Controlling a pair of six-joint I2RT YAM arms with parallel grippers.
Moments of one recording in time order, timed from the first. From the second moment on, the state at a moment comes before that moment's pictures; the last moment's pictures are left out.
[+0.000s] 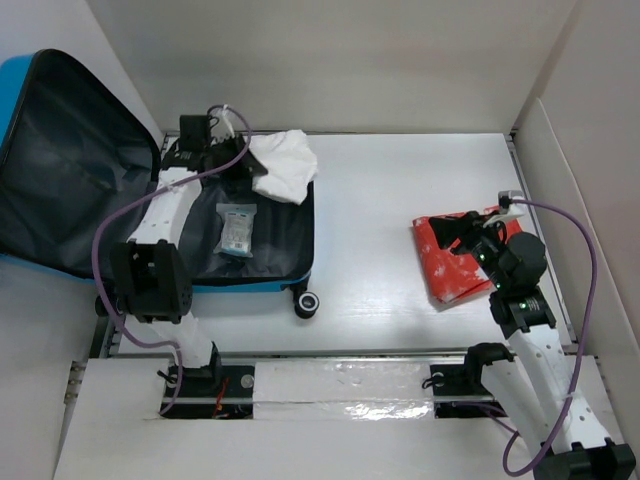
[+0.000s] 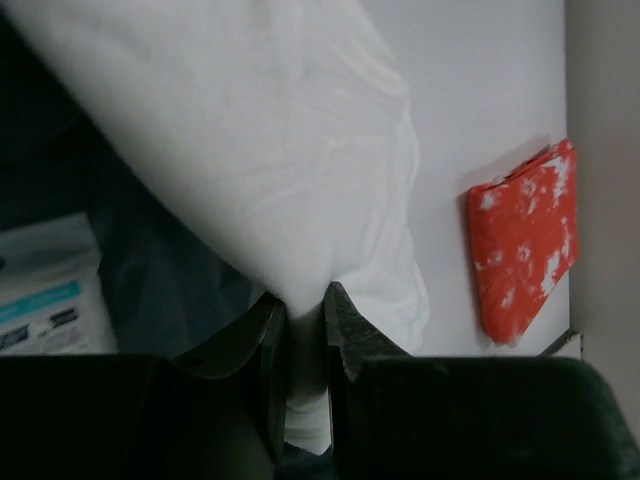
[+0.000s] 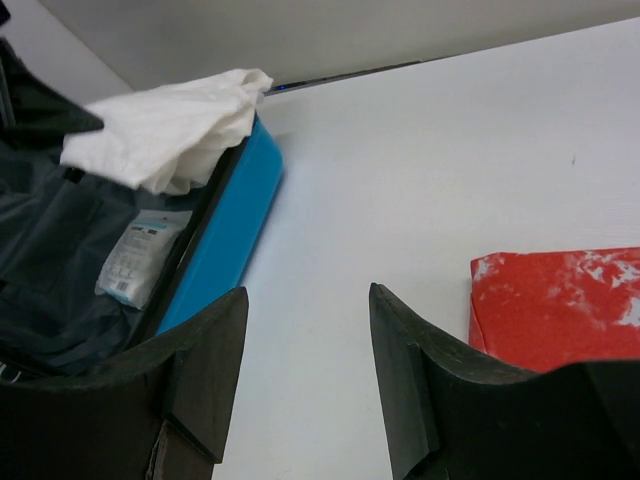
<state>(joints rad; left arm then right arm) -0.07 1.76 1.63 -0.54 0.57 -0.40 0.12 0.61 0.56 0.03 -0.28 0.45</state>
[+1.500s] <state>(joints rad) -1.01 1.69 1.21 0.09 0.01 -0.63 -0.13 0.70 0.53 -0.13 0.30 0.57</state>
